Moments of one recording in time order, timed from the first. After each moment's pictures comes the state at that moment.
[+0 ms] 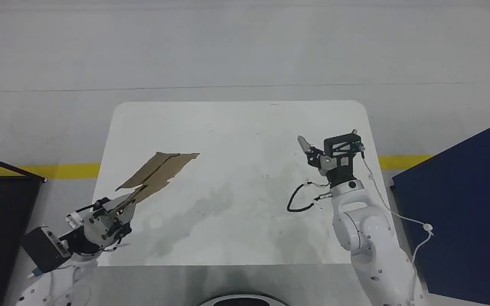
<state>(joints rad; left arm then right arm) 1.73 -0.99 -1.53 -1.75 1.59 -0.60 1.22 -1.63 -1.17 1.46 -2.07 -1.33 0.10 0.21</state>
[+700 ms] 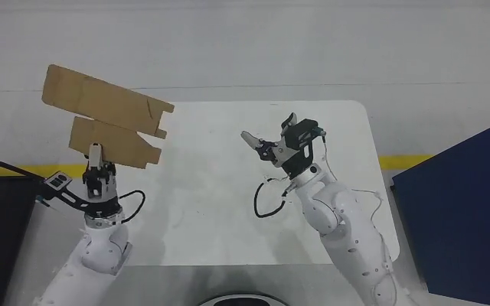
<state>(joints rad) 1.53 -1.02 -1.24 -1.65 0.13 -0.91 0.63 -1.37 -1.21 1.22 -1.91 -1.04 -0.15 0.08</state>
